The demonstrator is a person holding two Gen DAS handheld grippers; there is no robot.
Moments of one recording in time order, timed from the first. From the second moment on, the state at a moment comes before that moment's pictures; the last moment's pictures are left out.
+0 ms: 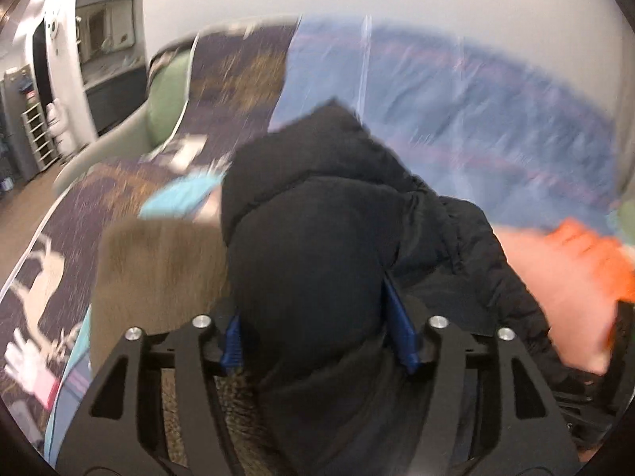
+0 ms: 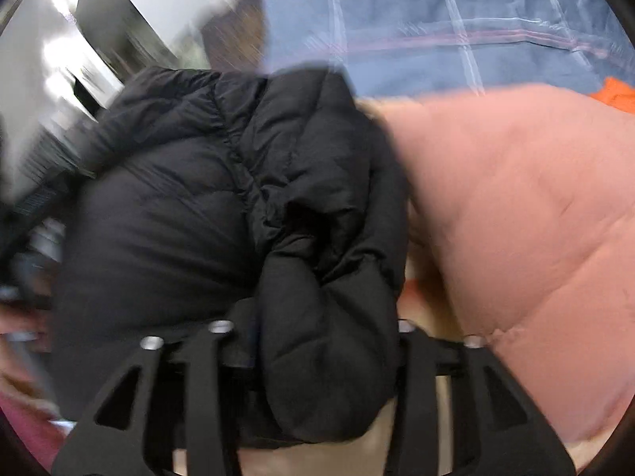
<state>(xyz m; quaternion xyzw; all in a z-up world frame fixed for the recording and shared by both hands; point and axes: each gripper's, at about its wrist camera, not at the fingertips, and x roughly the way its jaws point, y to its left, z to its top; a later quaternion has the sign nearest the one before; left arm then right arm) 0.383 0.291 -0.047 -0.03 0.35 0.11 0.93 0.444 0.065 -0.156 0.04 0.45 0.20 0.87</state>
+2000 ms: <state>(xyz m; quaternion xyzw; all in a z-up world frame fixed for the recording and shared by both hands) -0.013 -0.028 -0.067 0.05 0.23 -0.01 0.97 -0.011 -0.190 -0.053 0.01 0.25 0.00 0.97</state>
